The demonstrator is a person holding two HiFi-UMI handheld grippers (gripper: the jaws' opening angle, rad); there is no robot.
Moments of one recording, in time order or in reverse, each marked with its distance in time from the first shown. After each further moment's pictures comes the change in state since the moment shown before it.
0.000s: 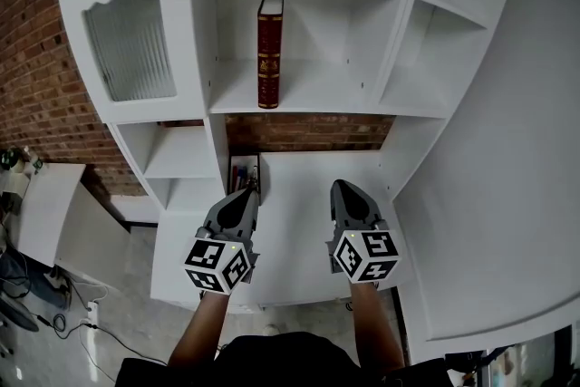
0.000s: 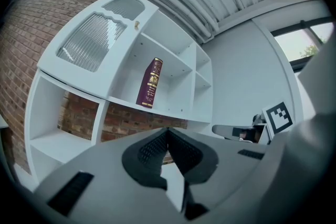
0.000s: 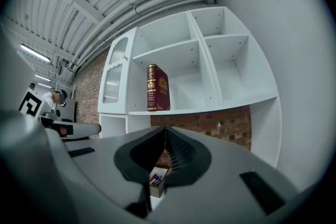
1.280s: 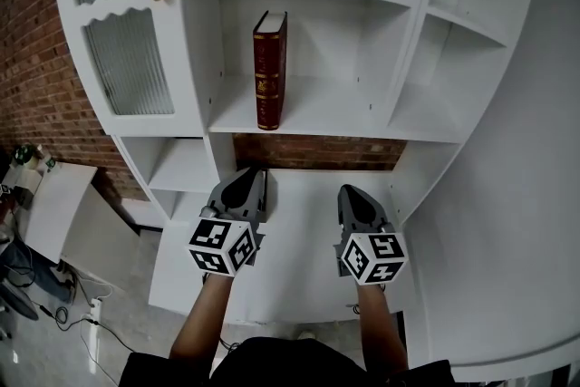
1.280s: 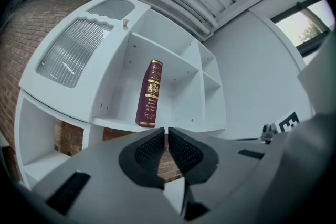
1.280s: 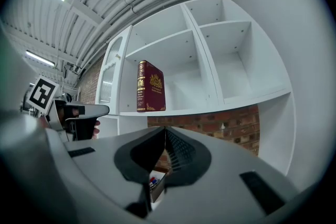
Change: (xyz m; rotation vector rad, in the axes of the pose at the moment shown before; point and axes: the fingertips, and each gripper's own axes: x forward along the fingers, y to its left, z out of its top) left arm 0.077 0.010 0.045 0.089 -0.063 0.073; right arm 0.046 -0.048 0.003 0.009 0.006 0.079
